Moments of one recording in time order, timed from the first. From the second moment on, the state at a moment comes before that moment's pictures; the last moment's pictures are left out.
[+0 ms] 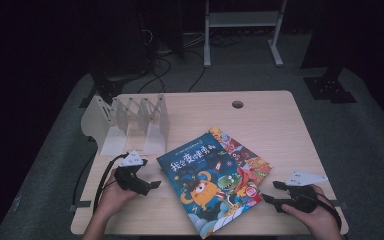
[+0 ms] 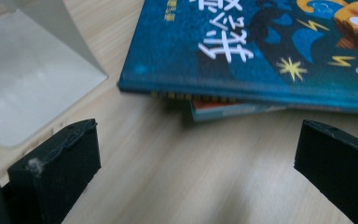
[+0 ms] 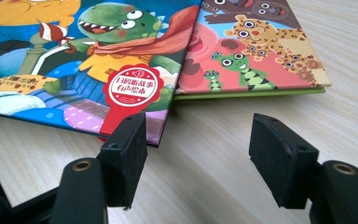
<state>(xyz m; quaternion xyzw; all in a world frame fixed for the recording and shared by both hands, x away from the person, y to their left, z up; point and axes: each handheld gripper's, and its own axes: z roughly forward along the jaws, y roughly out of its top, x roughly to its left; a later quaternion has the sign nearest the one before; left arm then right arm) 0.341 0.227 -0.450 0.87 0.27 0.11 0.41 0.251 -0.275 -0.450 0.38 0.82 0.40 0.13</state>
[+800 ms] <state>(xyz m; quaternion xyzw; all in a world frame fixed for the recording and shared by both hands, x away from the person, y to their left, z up) 0.358 0.197 -0.448 0.88 0.25 0.07 0.41 0.269 -0.276 -0.448 0.39 0.82 0.38 0.16</state>
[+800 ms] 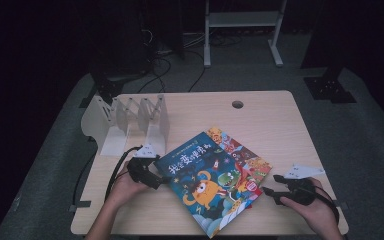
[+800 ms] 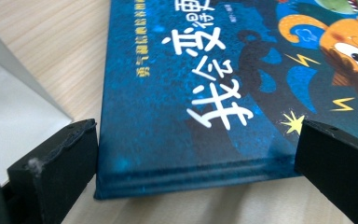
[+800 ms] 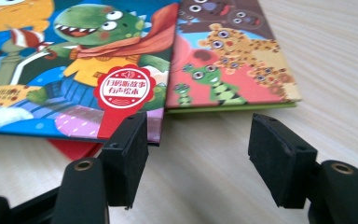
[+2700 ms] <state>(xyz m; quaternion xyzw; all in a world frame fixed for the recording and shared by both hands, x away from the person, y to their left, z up) 0.350 0.189 -0.446 0.88 0.22 0.03 0.42 0.405 -0.258 -0.448 0.45 0.81 0.34 0.18</state>
